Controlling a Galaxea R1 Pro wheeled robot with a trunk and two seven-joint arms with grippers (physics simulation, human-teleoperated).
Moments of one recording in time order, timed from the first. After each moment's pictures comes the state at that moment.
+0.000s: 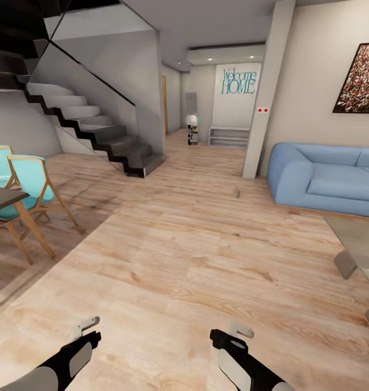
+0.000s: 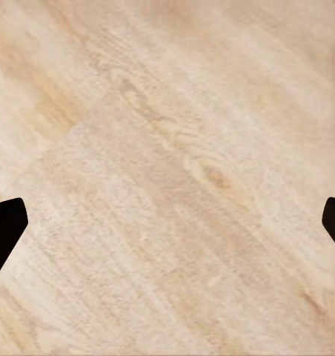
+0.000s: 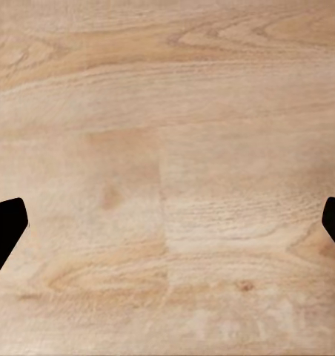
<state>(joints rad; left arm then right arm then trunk) -0.61 0.14 -0.34 -0.21 0.73 0.03 0.36 -0.51 0.05 0.71 -0.54 -0.98 0.01 -0.56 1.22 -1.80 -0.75</state>
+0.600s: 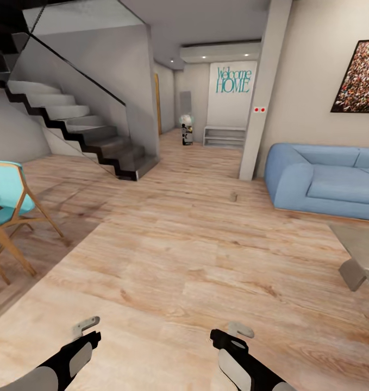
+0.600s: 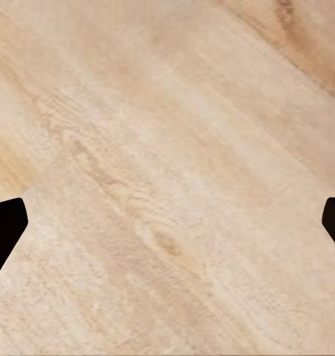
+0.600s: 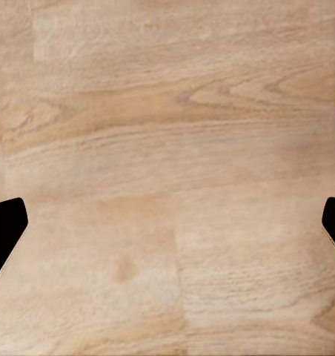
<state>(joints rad) -0.61 0.14 -0.34 -0.21 0.73 0.03 0.36 -0.51 0.05 0.71 -0.54 -0.99 0.01 -0.56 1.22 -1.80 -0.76</state>
